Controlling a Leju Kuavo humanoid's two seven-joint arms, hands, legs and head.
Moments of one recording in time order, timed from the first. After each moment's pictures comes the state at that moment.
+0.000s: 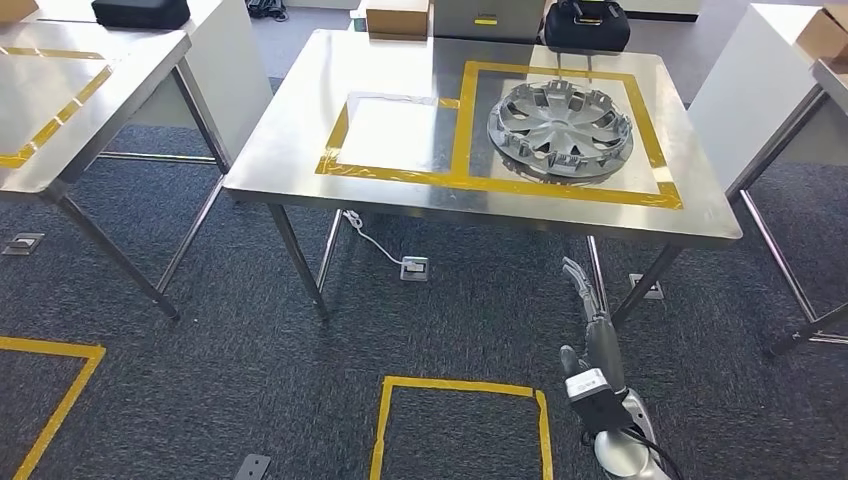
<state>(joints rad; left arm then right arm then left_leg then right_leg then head) -0.12 0.02 -0.51 -0.16 0.41 0.28 -0.17 -0.10 -0.17 0.38 -1.30 0.19 -0.34 -0.67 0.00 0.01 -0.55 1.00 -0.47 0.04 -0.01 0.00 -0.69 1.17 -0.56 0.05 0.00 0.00</state>
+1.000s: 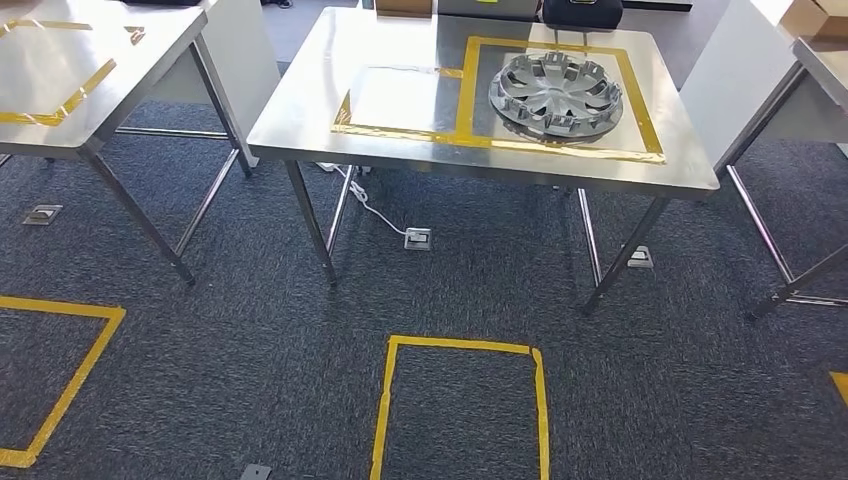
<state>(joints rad) -0.09 0.02 -0.51 -0.18 0.41 0.26 -0.17 -0.04 -0.06 0.17 -0.21 0.02 -0.10 -0.05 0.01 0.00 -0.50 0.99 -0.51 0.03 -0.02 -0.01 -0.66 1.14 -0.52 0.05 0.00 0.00</state>
